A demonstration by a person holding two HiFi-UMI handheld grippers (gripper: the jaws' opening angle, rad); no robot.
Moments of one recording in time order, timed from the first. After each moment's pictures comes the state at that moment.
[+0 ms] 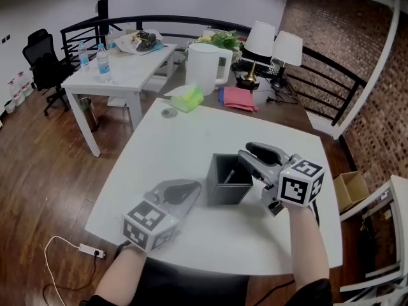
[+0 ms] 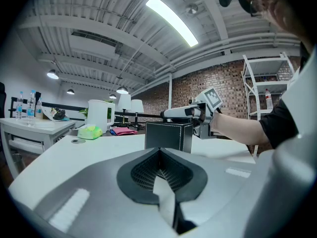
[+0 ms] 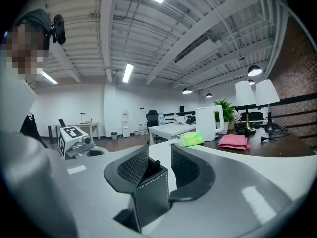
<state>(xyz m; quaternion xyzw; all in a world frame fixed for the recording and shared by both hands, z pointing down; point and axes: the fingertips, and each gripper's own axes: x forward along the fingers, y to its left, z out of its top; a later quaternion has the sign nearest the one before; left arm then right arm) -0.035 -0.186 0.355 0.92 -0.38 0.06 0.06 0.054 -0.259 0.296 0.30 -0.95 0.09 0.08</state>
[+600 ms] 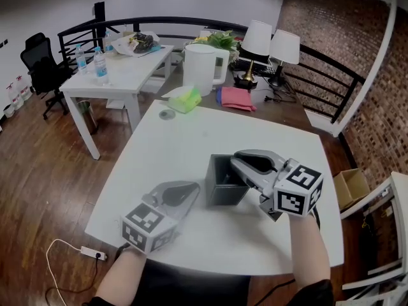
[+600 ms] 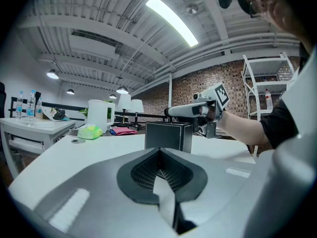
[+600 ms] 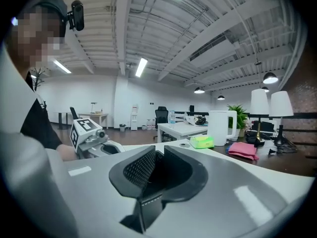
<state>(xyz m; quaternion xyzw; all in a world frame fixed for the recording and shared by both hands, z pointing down) -0.035 -0.187 0.355 0.92 -0.38 0.06 0.06 0.030 -0.226 0.290 0.25 -0.96 0.03 0.12</state>
